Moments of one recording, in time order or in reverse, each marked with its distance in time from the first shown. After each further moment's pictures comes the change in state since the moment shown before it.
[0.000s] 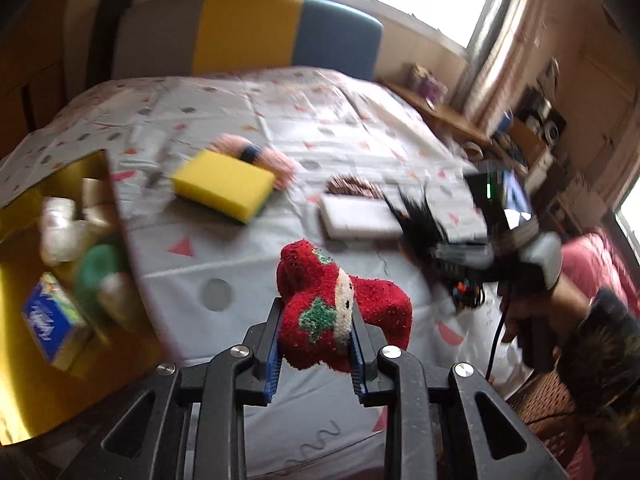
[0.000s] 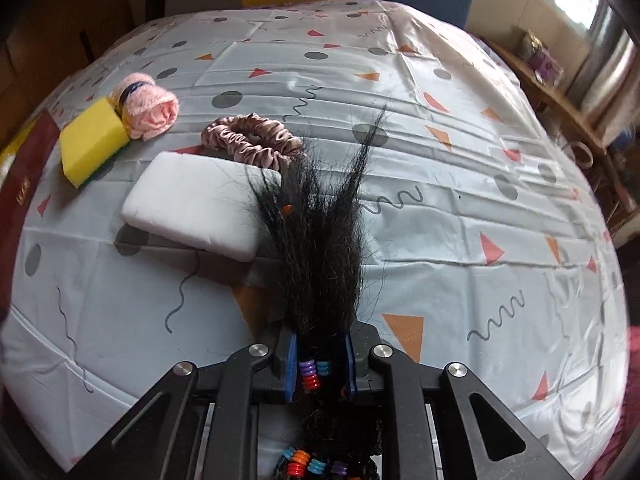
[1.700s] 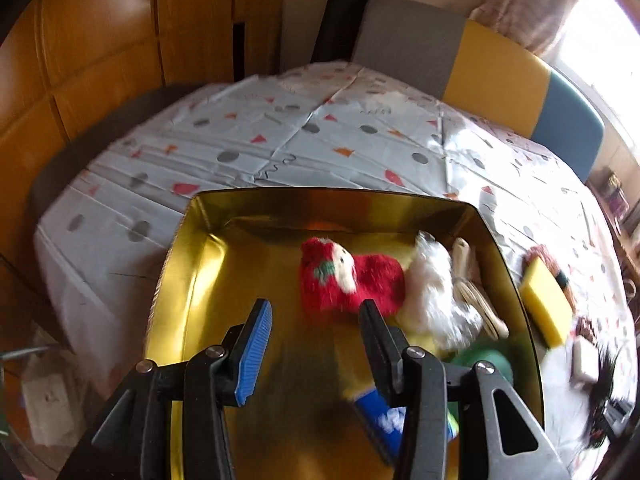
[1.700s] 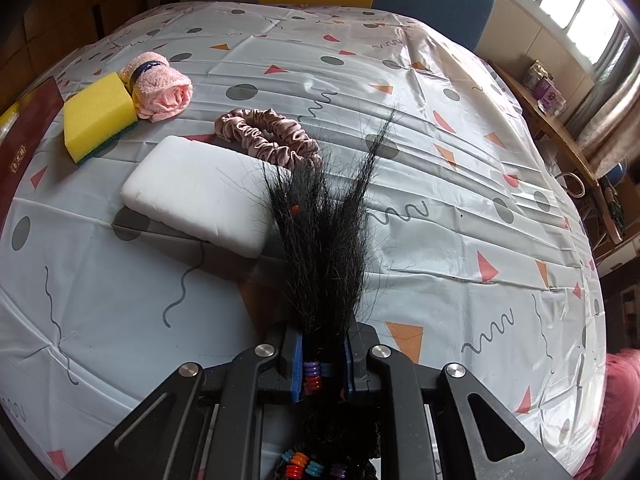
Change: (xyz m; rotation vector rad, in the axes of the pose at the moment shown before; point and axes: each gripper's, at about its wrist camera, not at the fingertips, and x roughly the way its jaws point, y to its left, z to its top) left arm -0.050 0.247 0.021 -0.423 -0.043 0.531; right arm 0.001 0.008 0.003 -0.077 -0.014 -0.050
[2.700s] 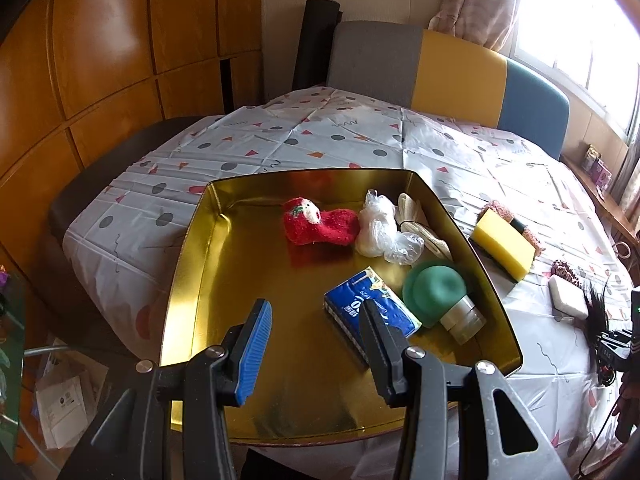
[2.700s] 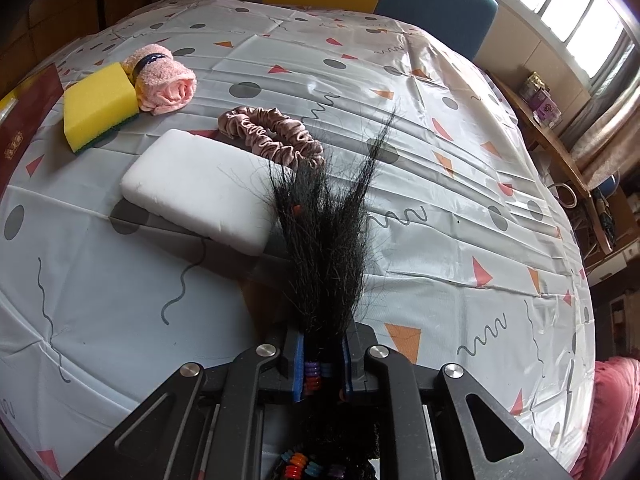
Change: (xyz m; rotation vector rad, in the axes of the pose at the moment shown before) left arm -0.071 -0.018 -0.068 0.082 -0.100 0.000; right arm -0.001 0.004 -0.001 -0.024 -0.009 -0.038
